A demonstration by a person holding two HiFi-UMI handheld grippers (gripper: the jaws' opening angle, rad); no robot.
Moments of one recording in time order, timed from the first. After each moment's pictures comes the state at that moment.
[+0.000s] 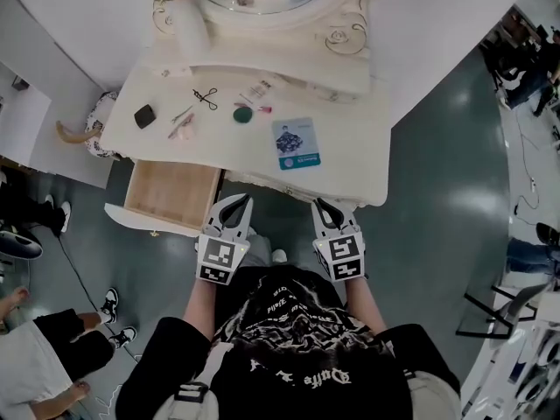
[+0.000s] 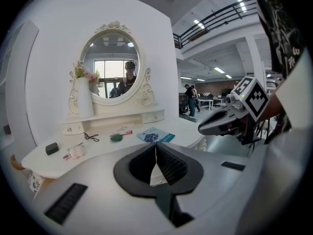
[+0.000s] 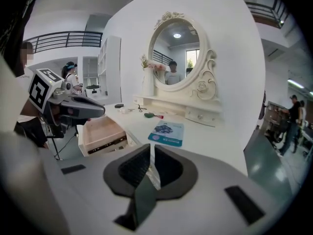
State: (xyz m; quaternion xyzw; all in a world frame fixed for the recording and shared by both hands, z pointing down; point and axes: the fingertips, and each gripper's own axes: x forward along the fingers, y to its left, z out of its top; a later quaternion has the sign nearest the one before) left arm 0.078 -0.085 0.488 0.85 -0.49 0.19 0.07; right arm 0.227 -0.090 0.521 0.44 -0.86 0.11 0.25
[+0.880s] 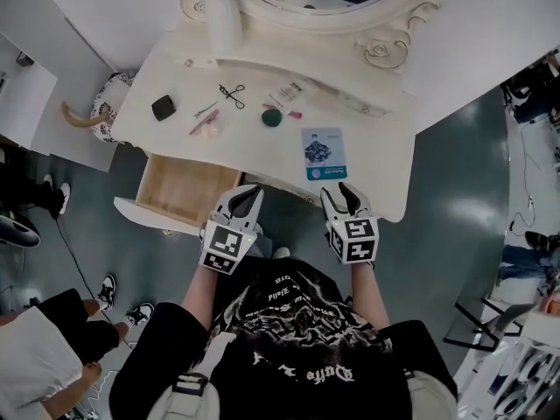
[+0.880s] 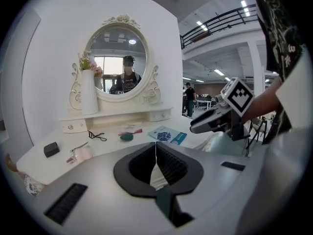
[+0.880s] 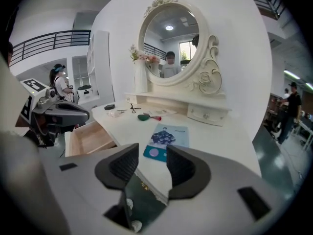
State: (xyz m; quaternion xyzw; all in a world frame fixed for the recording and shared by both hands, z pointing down) left arm 0.028 -0.126 0.493 0.86 -0.47 0.19 0.09; right arm 0.190 -0.160 0.527 0.46 -0.83 0.16 0.26
